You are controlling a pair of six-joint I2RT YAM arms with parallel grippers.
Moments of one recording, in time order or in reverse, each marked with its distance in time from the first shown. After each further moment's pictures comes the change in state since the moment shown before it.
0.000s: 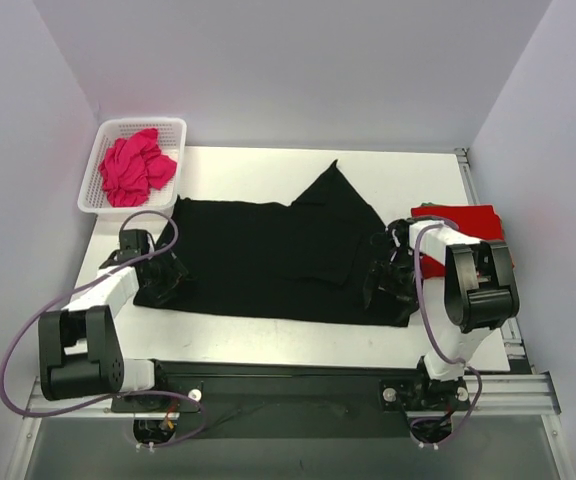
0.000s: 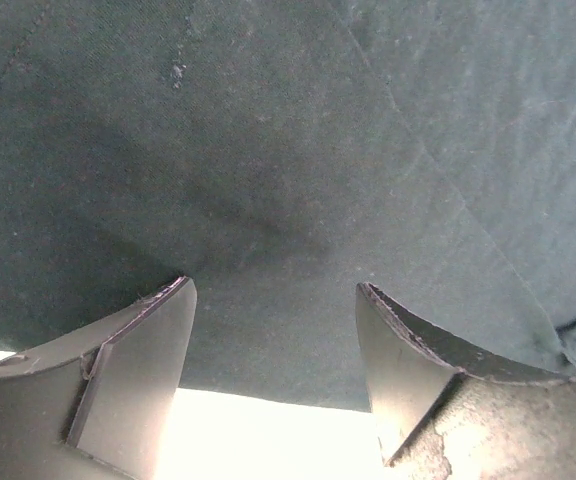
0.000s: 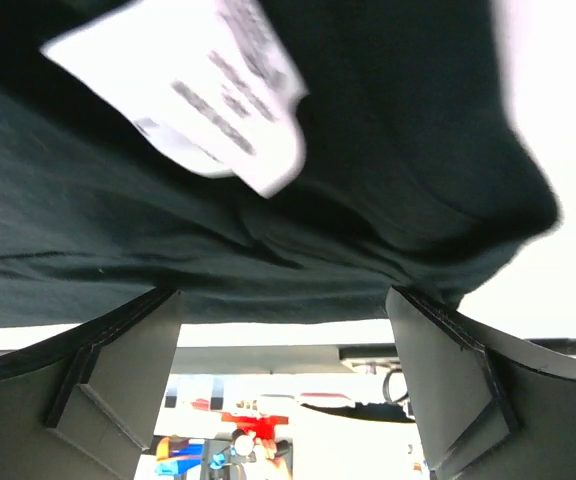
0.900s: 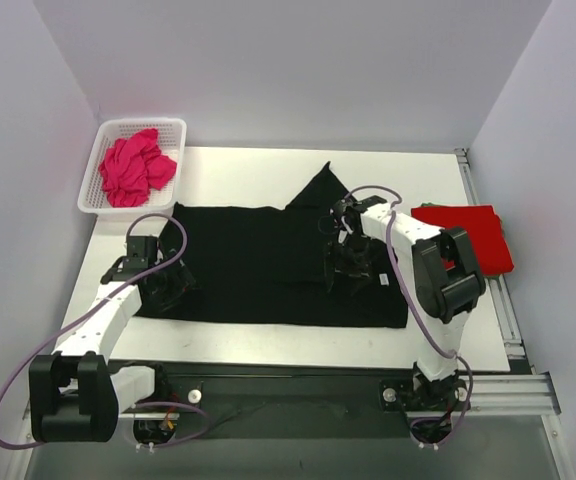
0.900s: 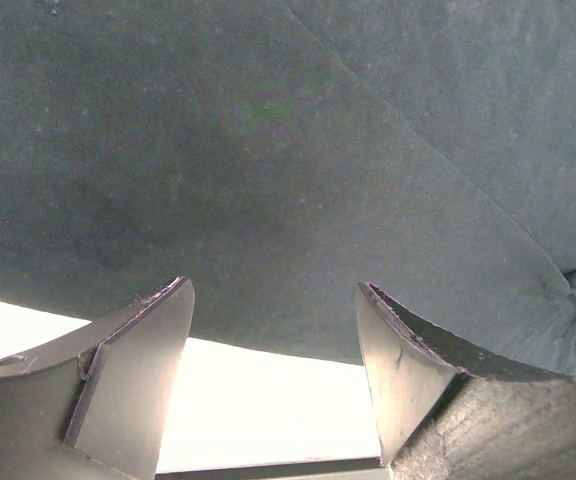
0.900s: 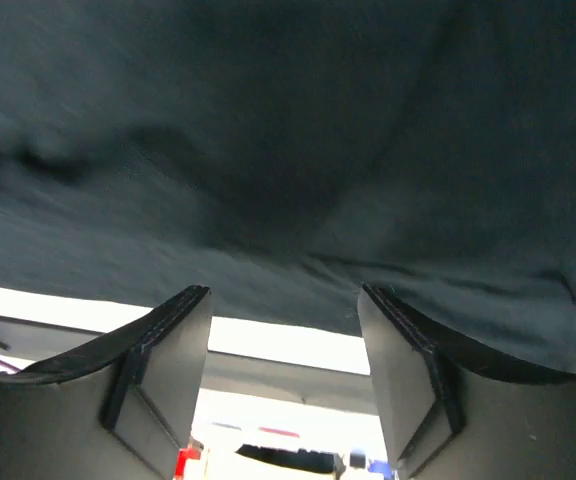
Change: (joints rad) left arm -0.123 -0.243 -0.038 -0.167 -0.076 -0.014; right arm 0.319 0.127 0.304 -0.005 -0.037 0.003
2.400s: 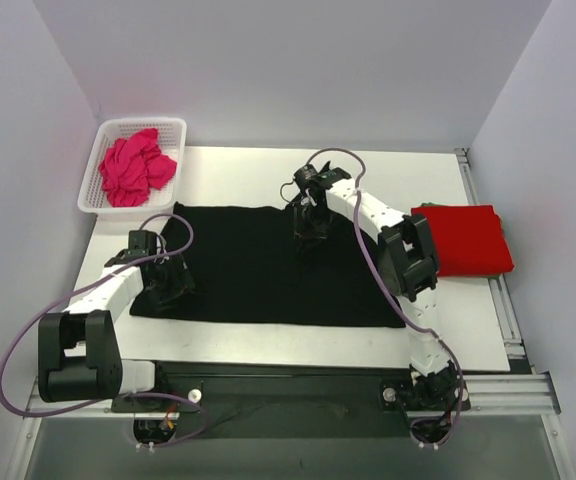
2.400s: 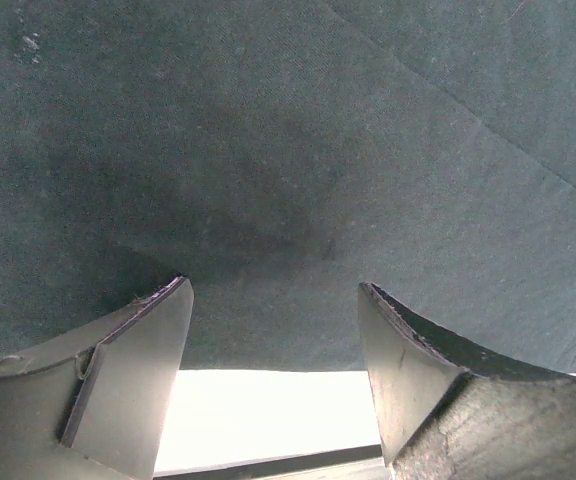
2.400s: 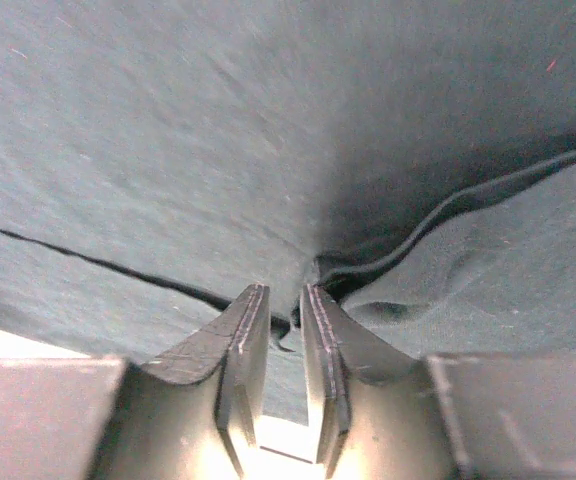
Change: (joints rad) left arm 0.056 0.199 0.040 0.013 0.069 0.192; right arm 0.098 0.331 0.572 0.025 0.021 0.085
